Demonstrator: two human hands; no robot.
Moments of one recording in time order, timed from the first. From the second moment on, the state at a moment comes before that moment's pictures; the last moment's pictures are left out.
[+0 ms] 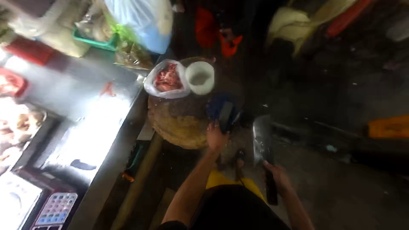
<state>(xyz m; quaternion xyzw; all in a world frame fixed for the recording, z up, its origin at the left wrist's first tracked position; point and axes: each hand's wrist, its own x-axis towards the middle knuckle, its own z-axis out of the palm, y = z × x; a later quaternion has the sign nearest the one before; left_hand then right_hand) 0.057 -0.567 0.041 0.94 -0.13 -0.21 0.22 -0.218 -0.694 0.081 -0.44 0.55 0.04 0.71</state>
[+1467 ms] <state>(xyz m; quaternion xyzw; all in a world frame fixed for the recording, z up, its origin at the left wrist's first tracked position) 0.093 -0.650 0.032 0.78 -0.58 -0.19 0.15 -0.148 -0.679 0.025 -0.41 0.43 0.22 0.77</state>
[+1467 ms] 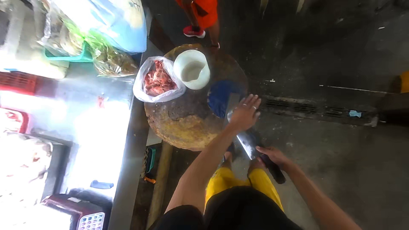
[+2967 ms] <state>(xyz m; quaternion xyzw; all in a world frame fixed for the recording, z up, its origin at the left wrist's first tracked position) 0.231 -0.748 -0.004 0.76 -0.63 -0.03 0.18 -0.007 -0.714 0.020 -0.63 0.48 0.14 0.59</state>
